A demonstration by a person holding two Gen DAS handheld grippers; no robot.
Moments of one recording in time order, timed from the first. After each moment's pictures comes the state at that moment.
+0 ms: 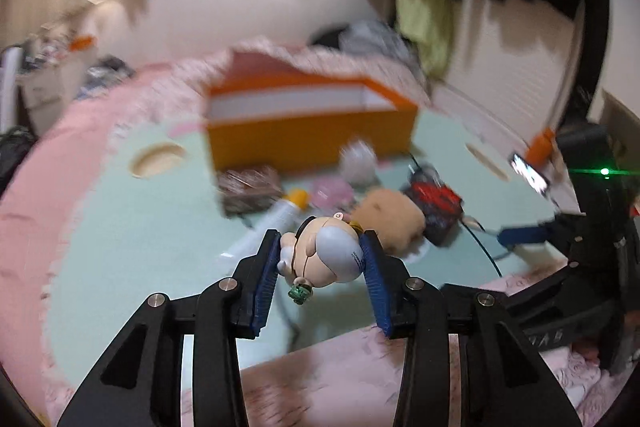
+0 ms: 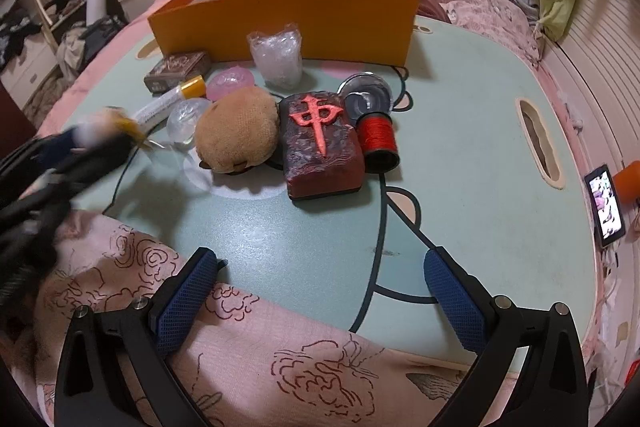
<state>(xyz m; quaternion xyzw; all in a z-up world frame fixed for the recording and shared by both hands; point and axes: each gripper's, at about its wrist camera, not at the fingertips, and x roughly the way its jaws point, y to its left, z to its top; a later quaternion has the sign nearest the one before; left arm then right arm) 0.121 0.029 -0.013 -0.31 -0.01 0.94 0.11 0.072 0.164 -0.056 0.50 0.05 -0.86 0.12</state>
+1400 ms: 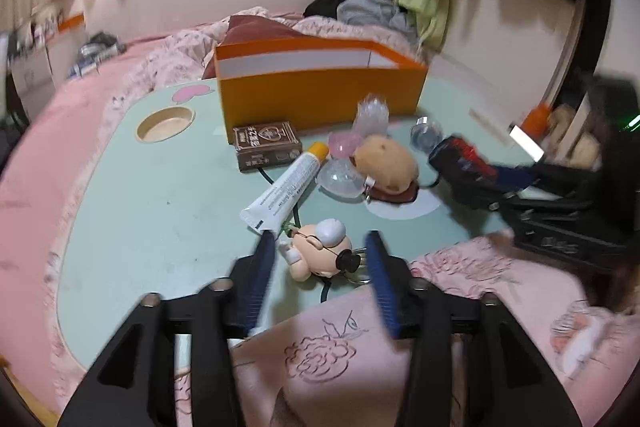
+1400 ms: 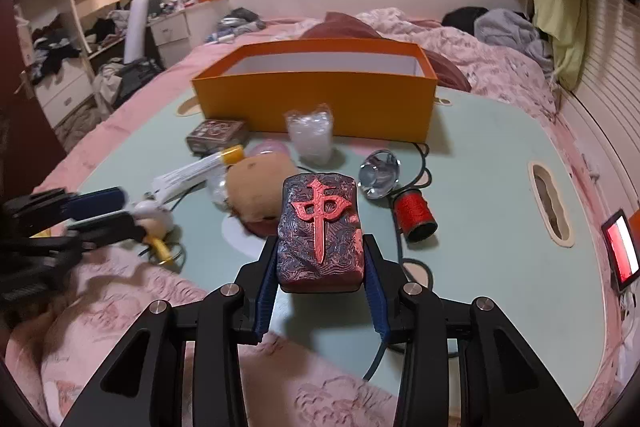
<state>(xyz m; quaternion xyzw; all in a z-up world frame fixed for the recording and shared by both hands) 0.117 0.014 -0.030 -0.39 0.01 0.91 0.14 0.076 0.163 -0.036 0.38 0.04 -0.90 0.18</state>
